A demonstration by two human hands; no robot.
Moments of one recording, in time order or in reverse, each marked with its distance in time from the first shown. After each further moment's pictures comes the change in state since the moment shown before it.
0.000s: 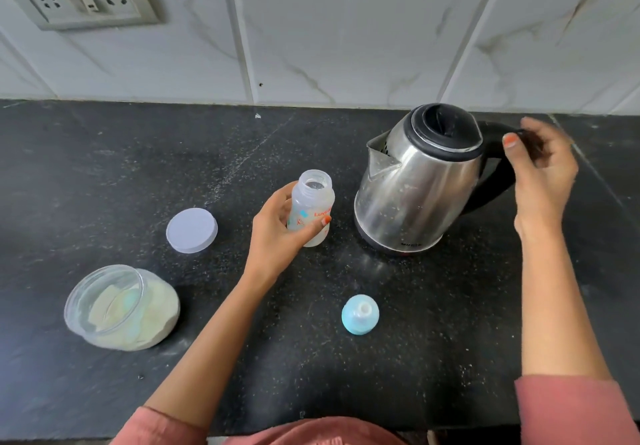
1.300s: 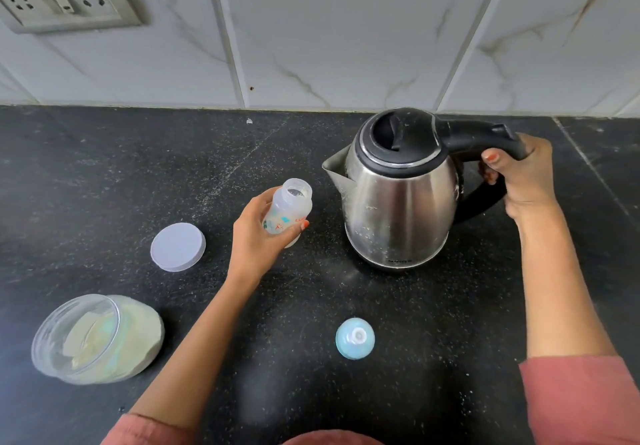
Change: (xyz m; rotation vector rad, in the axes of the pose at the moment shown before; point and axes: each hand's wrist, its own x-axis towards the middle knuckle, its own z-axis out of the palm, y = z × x) left_hand 0.031 -0.015 -0.004 0.196 0.091 0.003; right_hand 0.027 -0.013 0.021 0.171 -0.432 0.065
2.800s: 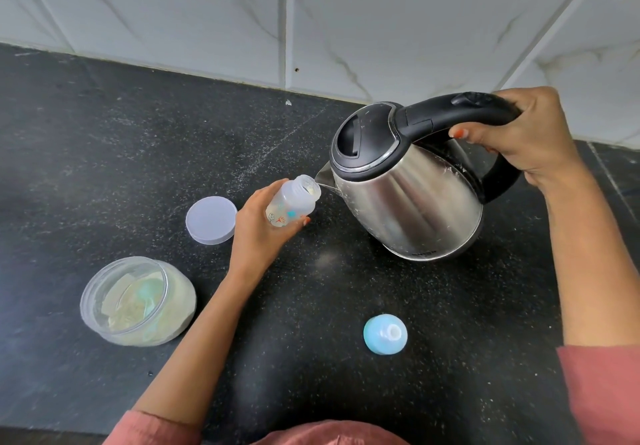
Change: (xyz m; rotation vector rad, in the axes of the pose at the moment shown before) left_hand -0.006 -0.027 -0.043 0.146 0.090 0.036; right_hand 0.021 -0.063 0.095 -0.362 -0.307 -0.061
